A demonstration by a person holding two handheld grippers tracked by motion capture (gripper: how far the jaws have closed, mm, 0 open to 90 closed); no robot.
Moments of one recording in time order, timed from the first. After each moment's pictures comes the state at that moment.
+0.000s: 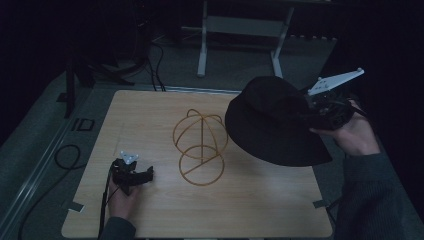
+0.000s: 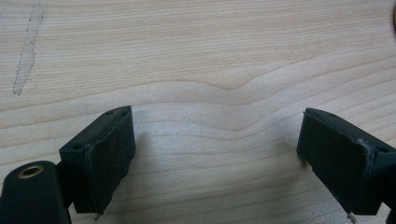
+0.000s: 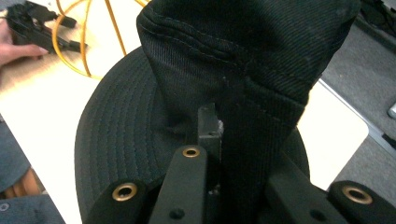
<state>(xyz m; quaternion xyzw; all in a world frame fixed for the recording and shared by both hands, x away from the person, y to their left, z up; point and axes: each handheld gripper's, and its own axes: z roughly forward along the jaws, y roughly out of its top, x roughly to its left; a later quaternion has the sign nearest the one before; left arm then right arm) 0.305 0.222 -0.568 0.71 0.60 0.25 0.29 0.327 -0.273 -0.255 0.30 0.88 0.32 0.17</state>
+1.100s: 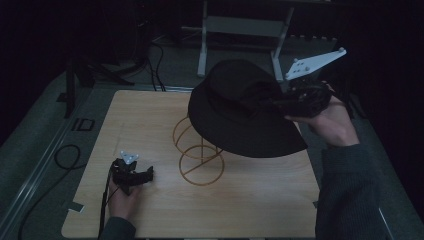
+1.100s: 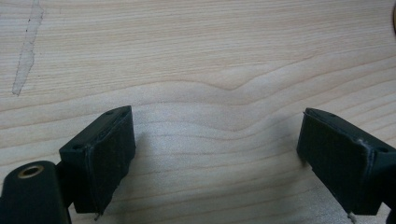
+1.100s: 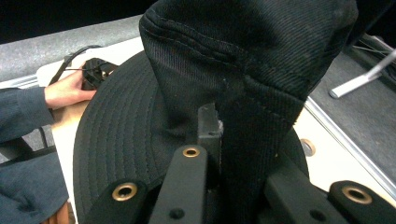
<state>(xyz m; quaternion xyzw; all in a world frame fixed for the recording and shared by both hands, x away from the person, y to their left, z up) 0.305 0.222 -0.567 0.71 0.59 0.25 0.29 0.326 -0.211 -0.222 0.21 0.88 0.40 0.15</state>
